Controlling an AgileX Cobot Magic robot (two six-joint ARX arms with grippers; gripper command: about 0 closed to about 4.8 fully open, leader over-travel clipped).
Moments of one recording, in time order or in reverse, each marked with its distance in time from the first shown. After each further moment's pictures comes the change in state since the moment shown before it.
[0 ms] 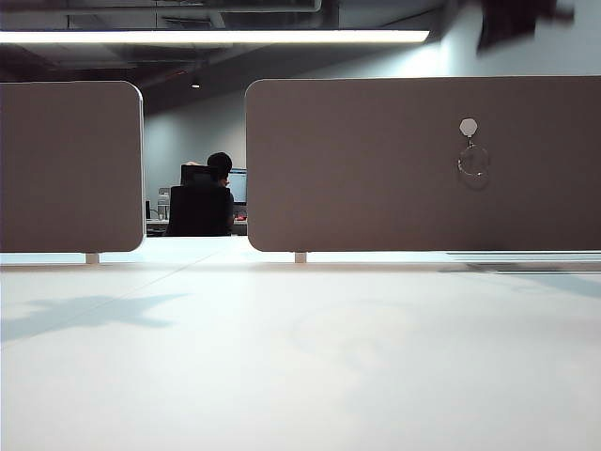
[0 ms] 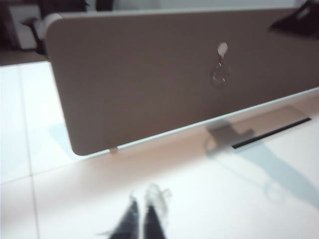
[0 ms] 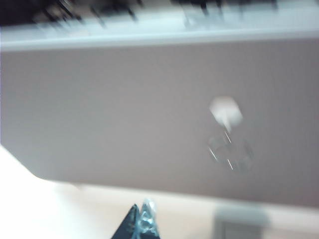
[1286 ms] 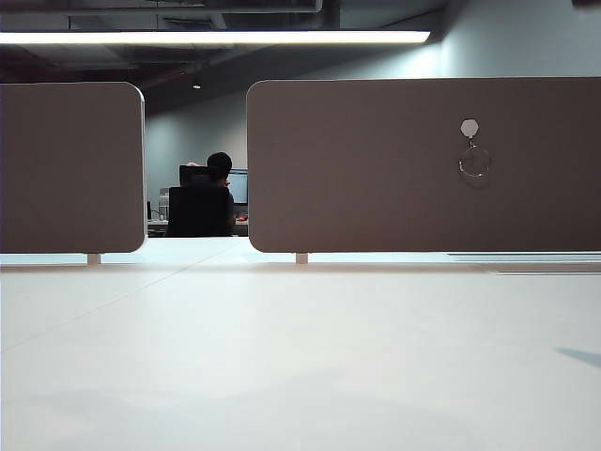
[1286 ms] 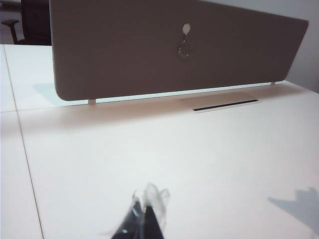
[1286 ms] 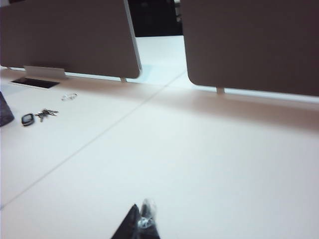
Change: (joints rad) left arm -0.001 -1.070 -0.698 -0.278 0.076 -0.103; right arm 0.266 -1.694 -1.932 0.460 -0.113 0.051
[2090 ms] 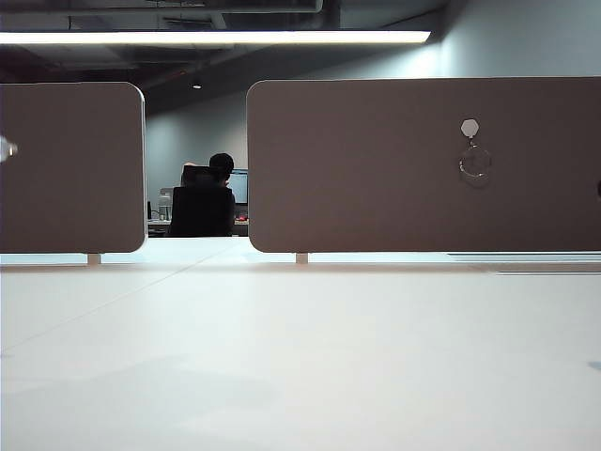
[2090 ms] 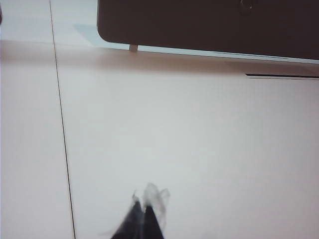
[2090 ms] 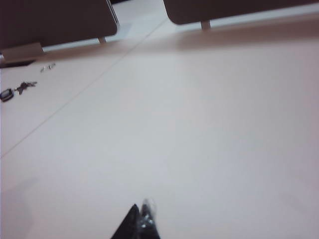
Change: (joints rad) left arm 0.000 -0.001 -0.340 0.223 -0.150 -0.079; right arm 0.003 -0.274 -0.335 -0.019 0.046 0.116
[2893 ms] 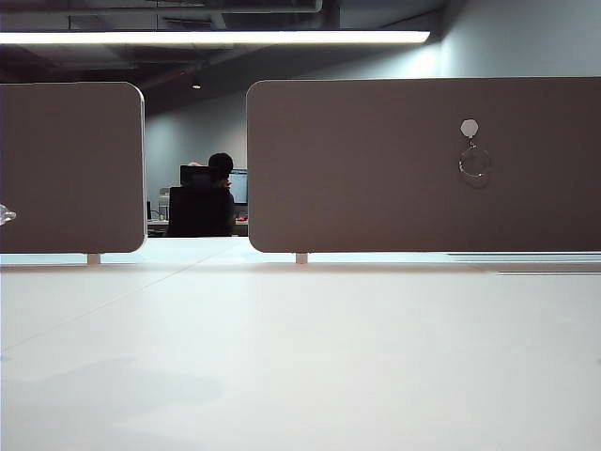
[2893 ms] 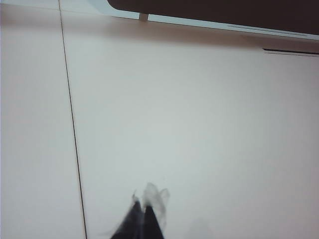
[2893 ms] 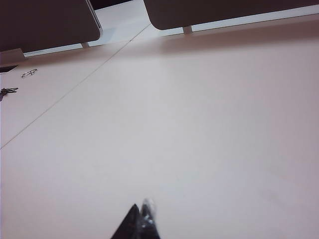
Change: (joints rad) left arm 0.000 0.000 -0.080 0.006 -0.020 -0.008; right arm -0.002 -0.005 0.000 -0.011 0.058 0.003
